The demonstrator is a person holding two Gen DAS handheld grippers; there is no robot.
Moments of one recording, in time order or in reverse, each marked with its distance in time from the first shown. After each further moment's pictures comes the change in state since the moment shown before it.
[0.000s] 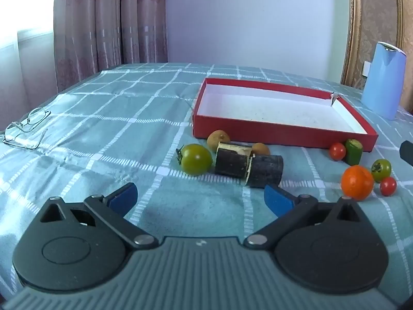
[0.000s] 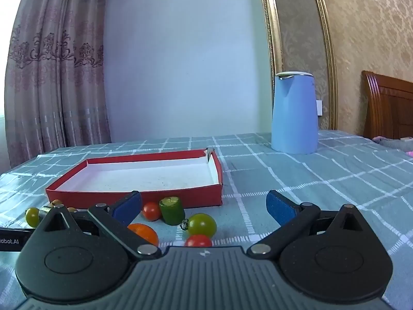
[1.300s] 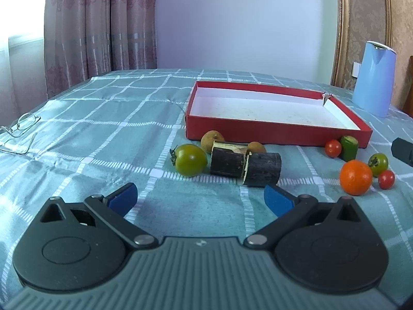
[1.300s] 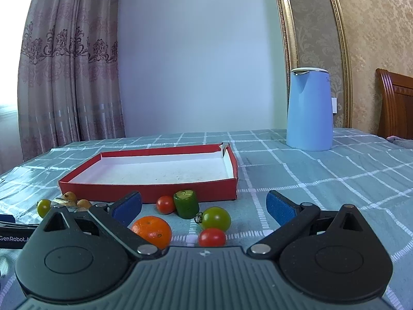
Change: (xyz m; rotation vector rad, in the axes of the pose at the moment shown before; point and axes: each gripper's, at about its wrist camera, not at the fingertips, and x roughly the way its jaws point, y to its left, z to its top) left arm 0.006 0.003 -0.010 0.029 -0.048 -0.049; right arm 0.000 0.002 -0.005 -0.016 0.019 0.071
